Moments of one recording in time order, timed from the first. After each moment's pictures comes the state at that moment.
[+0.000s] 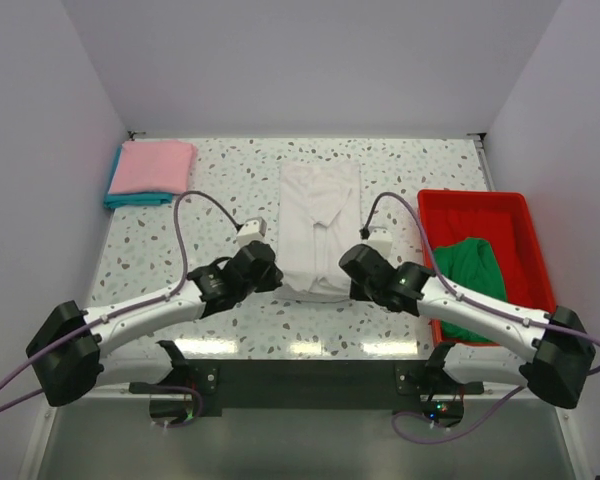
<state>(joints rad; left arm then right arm) -0.91 1.15 0.65 -0.26 -0.34 -0.91 0.99 1.13 0.78 -0.68 0.45 0.90</state>
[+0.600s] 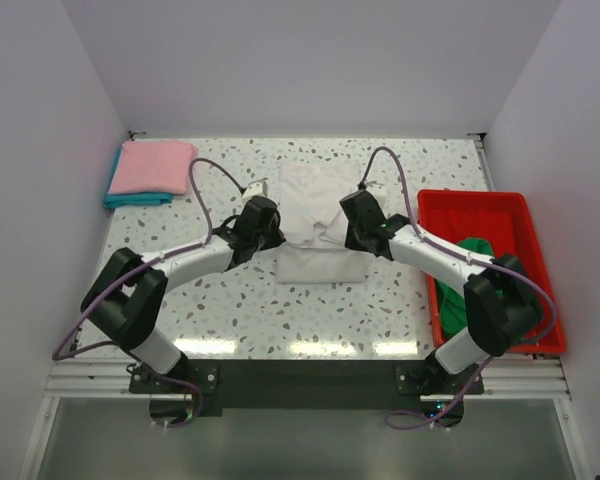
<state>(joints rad) -0.63 1.57 0.89 -0.04 -0.24 -0.76 0.62 1.53 1.01 -0.43 0.38 0.65</state>
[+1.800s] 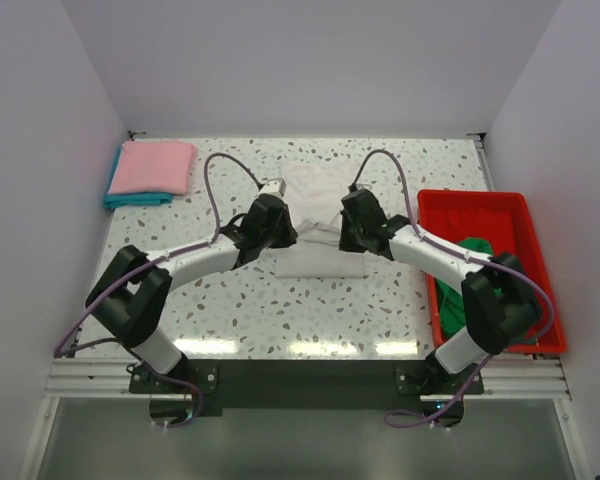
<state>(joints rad) -0.64 1.60 0.94 0.02 -0.11 -0.64 0.58 1.56 1.02 -0.35 0.16 0.58</state>
